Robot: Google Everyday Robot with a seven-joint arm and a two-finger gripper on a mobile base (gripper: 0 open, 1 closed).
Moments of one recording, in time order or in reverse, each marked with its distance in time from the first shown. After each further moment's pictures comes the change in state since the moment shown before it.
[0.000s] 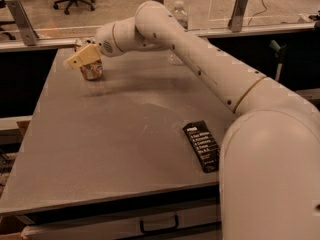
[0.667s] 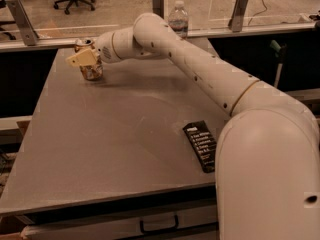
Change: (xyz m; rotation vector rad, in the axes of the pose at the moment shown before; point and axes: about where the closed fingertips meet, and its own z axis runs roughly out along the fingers) arm 0.021 -0.006 0.021 0.017 -0.012 0.110
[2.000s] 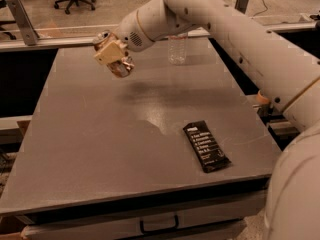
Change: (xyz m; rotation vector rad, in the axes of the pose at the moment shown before) arm -0.012 0.051 -0.124 -0.102 0.220 -0.187
